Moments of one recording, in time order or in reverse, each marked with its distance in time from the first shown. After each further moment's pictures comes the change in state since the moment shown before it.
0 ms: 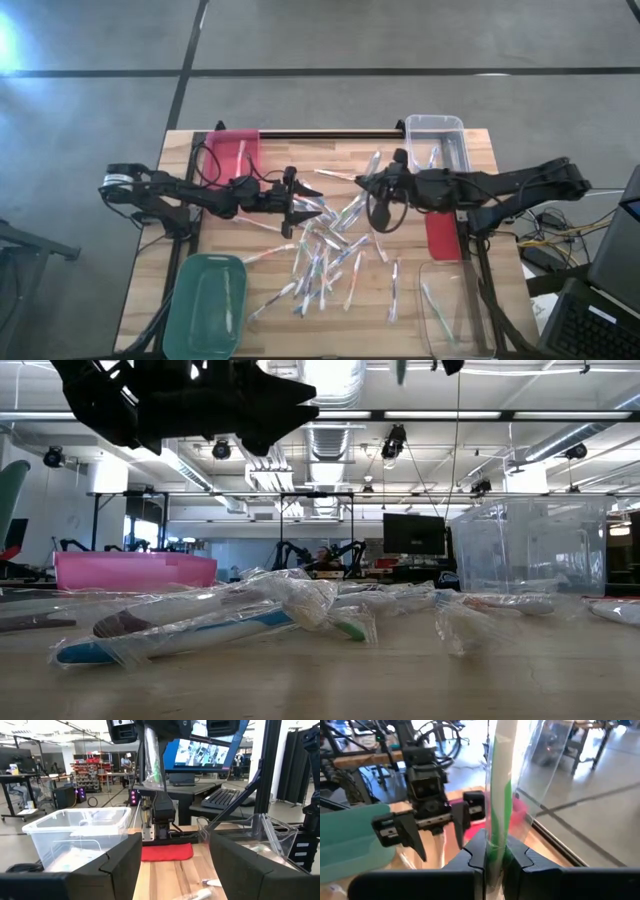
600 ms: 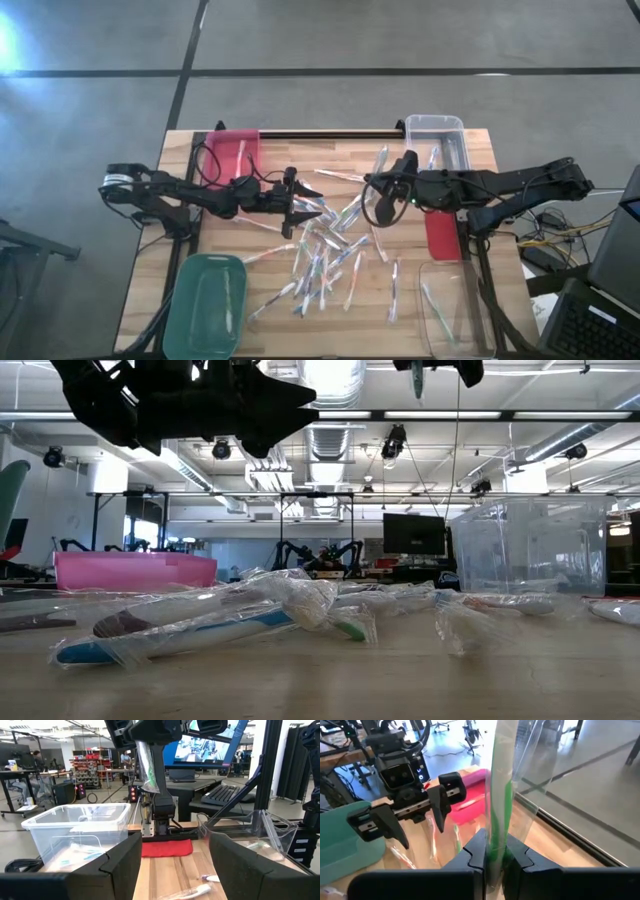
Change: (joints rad) left arm 0.000 0.000 0.000 -0.016 0.000 0.000; right arm 0.000 -0.033 0.002 -0.161 0.070 0.183
